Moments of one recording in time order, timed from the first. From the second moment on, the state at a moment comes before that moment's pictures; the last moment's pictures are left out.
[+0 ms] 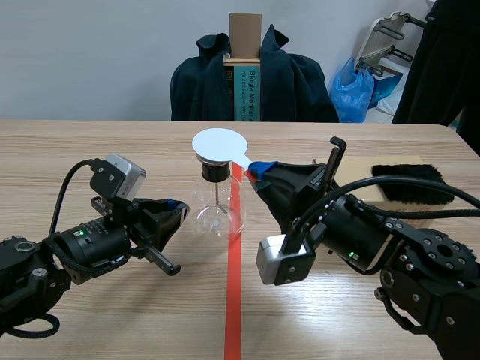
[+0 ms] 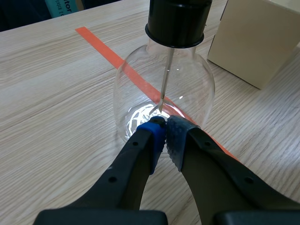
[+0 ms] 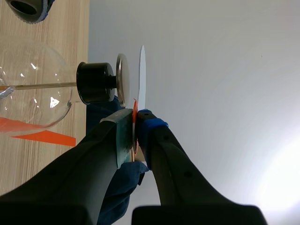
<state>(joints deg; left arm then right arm) -3.4 -27.5 33.4 67.1 -20.0 -19.5 -20.2 -1.1 18.1 -20.6 70.6 -66.8 -27.9 44.5</state>
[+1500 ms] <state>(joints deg) -3.4 -27.5 33.4 67.1 -20.0 -19.4 -20.2 -1.1 18.1 -20.5 70.6 -68.1 -27.9 42.5</state>
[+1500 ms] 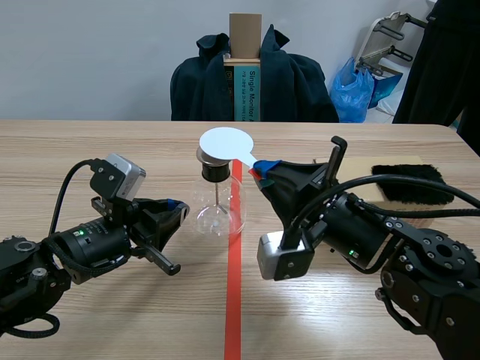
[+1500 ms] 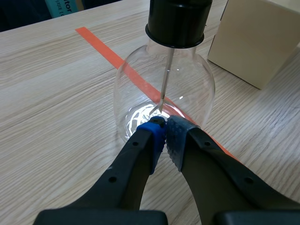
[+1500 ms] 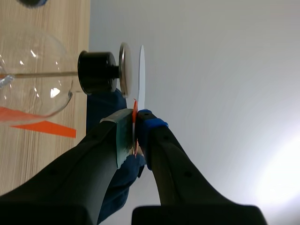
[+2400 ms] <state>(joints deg) -3.4 -27.5 33.4 67.1 -20.0 -19.3 -20.2 -1.1 18.1 -20.5 70.6 -68.1 -27.9 31.5</state>
